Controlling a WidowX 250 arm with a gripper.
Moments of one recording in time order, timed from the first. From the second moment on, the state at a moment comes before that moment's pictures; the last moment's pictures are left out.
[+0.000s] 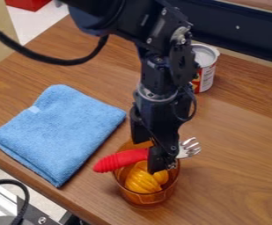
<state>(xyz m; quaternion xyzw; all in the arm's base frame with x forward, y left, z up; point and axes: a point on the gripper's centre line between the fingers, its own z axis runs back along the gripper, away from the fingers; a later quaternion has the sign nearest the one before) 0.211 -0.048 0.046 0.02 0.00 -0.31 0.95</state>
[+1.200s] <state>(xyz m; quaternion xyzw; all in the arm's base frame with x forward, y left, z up) 0.275 0.007 0.082 0.00 -0.05 -0.04 1.00</state>
